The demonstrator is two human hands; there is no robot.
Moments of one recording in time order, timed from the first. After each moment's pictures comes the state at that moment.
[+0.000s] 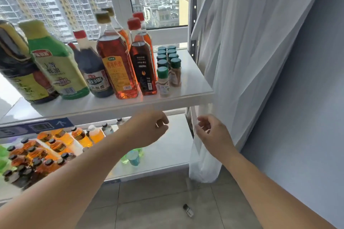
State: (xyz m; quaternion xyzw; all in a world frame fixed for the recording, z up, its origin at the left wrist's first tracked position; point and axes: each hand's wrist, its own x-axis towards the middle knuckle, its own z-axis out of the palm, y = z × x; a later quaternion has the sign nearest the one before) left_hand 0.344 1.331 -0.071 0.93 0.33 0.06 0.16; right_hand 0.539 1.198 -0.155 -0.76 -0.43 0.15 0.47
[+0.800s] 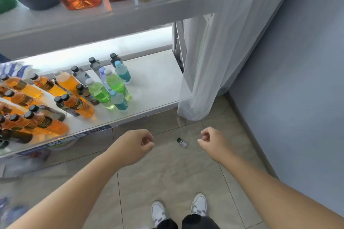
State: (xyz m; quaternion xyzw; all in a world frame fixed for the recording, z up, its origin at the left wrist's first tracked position) left_hand 0.247 1.279 -0.303 0.85 0.37 -0.16 0.33; right_hand 0.469 1.087 -0.394 -0.87 -0.27 0.34 0.25
